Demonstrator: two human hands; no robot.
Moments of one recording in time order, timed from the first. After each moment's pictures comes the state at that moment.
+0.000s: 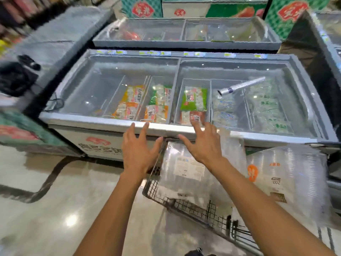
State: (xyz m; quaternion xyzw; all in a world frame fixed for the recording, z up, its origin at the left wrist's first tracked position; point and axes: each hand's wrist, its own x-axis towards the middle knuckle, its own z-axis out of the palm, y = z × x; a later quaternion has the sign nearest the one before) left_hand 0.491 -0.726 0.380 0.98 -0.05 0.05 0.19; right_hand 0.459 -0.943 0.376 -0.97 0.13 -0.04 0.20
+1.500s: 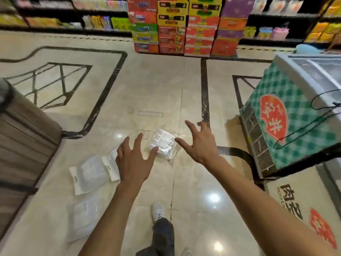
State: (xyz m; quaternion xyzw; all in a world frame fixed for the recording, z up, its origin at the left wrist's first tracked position) left_hand 0.228 0.137 0.327 0.70 0.67 0.15 0.19; right_hand 0.460 0.117 0.337 -0.78 -0.59 0.12 0.16
